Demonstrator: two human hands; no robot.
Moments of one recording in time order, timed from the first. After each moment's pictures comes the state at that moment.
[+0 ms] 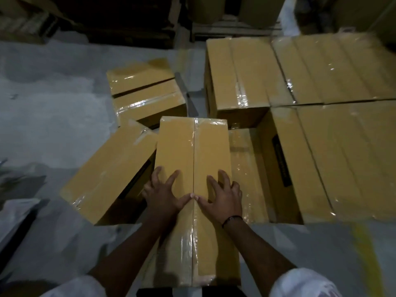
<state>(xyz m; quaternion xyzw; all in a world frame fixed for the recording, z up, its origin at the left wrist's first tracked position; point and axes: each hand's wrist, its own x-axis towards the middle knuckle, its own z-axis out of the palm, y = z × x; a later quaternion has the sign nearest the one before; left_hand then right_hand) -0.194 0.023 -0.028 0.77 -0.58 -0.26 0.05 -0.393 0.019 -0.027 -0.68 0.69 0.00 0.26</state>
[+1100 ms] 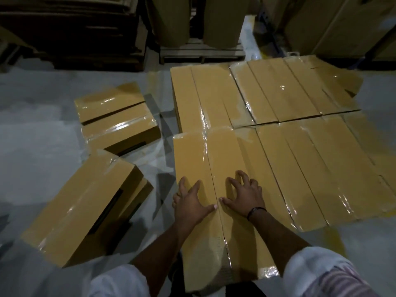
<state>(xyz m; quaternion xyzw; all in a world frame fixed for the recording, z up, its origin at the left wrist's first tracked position) -0.373 -0.056 0.005 0.71 -0.61 -0.36 0.03 -0.576 -0.070 0.026 -0.64 0.73 0.08 0.23</state>
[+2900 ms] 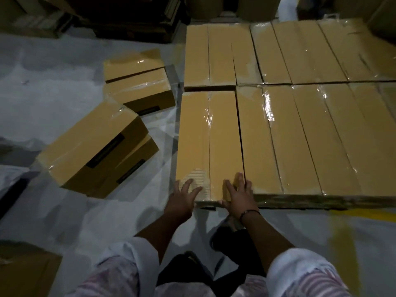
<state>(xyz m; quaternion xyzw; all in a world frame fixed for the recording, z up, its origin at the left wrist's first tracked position) -0.458 0.140 -0.136 0.64 -0.72 -0.22 -0.13 -0.686 0.100 -0.127 -0.71 0.63 0.14 0.29</state>
